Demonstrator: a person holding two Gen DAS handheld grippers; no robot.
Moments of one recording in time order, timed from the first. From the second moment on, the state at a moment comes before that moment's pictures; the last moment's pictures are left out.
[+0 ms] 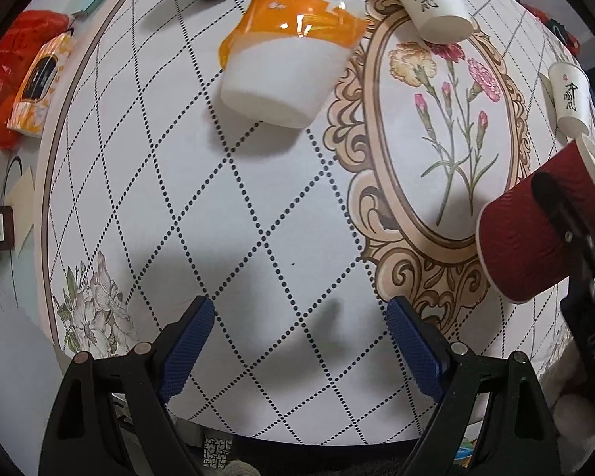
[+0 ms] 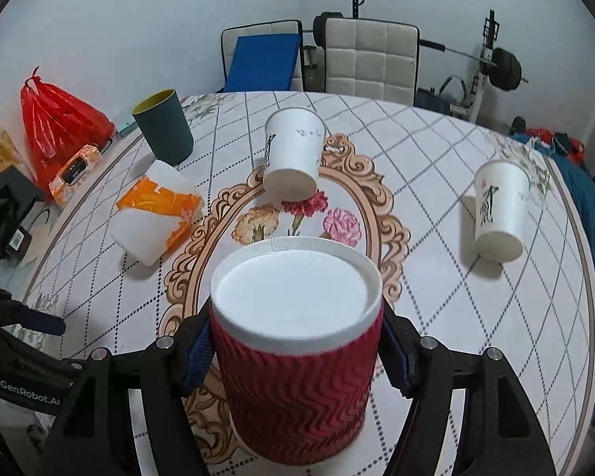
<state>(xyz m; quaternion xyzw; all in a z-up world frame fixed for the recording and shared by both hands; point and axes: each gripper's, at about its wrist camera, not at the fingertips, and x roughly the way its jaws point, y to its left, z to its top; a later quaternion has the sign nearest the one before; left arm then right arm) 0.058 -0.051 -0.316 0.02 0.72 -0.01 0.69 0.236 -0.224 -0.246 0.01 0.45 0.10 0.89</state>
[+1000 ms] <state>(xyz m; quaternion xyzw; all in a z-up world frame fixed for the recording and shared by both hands) -0.004 -0.078 -0.193 0.08 0.60 -0.07 0.79 0.104 -0.264 -0.142 0.07 0.54 -0.09 0.83</state>
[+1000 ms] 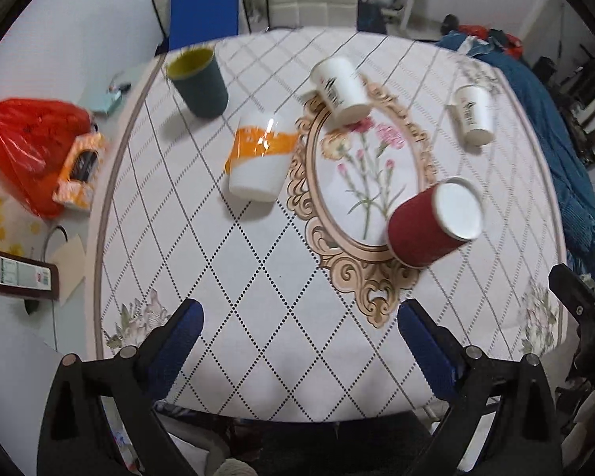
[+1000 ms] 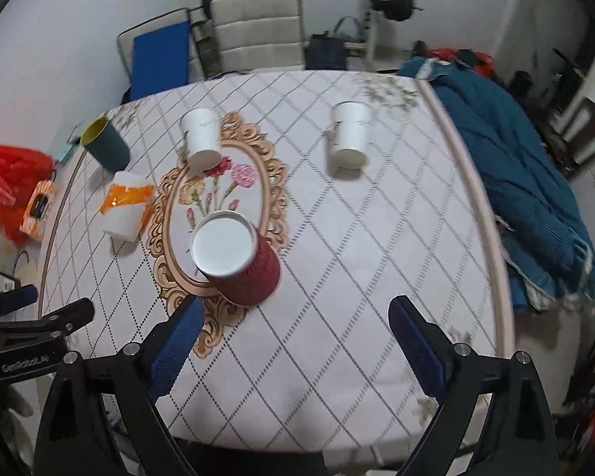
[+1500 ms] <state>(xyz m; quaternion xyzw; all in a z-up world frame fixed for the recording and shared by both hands) -0.077 -0.087 -0.070 0.08 0.53 -0.09 0.84 0.014 -0.269 -0.029 0.07 0.50 -0.12 0.85</state>
